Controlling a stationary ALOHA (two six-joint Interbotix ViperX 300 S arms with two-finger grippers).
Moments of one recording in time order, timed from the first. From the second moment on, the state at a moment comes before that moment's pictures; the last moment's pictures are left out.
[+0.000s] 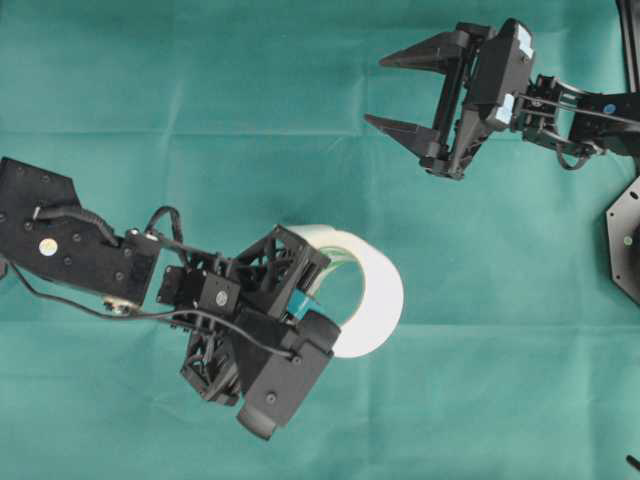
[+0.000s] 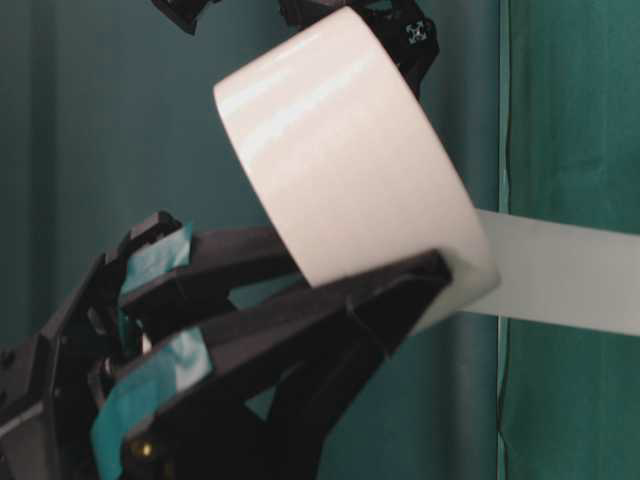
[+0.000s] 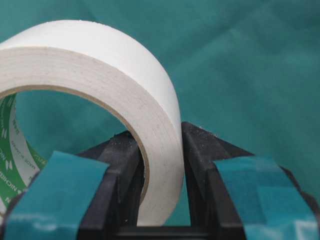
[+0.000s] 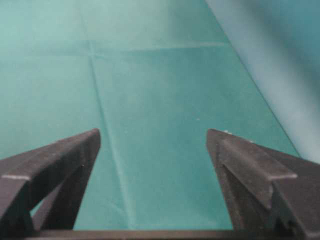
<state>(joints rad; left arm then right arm) -0.24 -0.01 0.24 -0.02 0.57 0.44 -0.36 -0.17 0.96 -0.02 -0.54 -0.01</state>
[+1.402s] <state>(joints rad) -0.12 -0.23 0.53 -0.02 -0.21 0.44 -0.06 -0.38 1.11 -0.02 -0.60 0.06</state>
